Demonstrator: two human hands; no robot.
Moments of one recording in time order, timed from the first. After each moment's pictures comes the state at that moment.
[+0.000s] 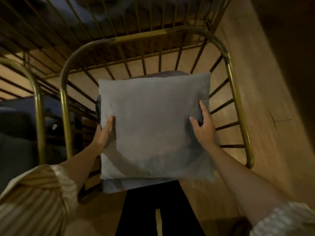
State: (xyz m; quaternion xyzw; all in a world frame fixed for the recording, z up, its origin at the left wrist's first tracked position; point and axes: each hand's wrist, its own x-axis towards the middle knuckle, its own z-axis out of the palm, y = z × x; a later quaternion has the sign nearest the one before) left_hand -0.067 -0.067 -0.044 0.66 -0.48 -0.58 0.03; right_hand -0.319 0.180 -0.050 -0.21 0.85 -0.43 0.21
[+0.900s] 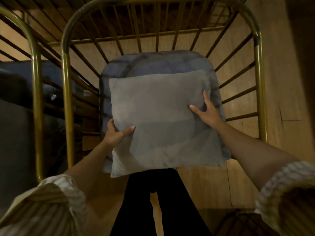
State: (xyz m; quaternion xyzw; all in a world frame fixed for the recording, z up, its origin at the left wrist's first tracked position) left_hand -0.020 -0.014 -0.114 0.64 -0.49 -0.59 -0.01; right_hand -0.346 0.162 -0.109 -0.22 0.84 -0.28 0.41
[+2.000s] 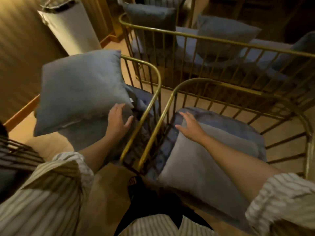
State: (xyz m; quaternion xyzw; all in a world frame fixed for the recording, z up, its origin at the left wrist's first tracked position) left_hand 0.195 -0.061 0.114 0.65 -0.69 -0.21 0.23; right_hand -0.109 -0.013 0.096 -0.61 0.68 -0.16 0.37
